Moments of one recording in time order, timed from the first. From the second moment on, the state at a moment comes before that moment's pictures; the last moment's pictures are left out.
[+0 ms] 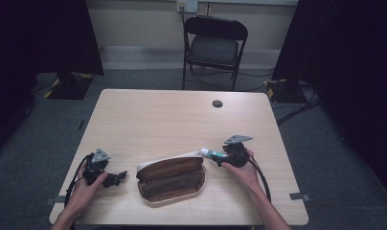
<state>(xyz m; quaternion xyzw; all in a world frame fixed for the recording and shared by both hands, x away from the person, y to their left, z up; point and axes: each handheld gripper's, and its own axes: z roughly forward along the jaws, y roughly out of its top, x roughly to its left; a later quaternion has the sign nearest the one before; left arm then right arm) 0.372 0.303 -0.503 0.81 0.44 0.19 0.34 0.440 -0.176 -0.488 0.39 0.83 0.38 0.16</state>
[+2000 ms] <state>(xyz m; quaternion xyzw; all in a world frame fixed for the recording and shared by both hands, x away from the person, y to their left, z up) 0.373 0.303 -0.503 0.81 0.44 0.19 0.34 0.429 -0.203 -0.465 0.44 0.79 0.39 0.17</state>
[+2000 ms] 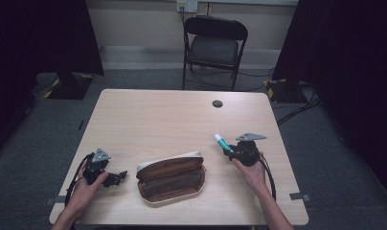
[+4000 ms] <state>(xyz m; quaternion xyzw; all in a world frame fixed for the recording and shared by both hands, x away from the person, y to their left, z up) 0.373 0.303 -0.503 0.81 0.44 0.19 0.34 0.312 -0.122 -0.432 0.25 0.86 0.44 0.09</state>
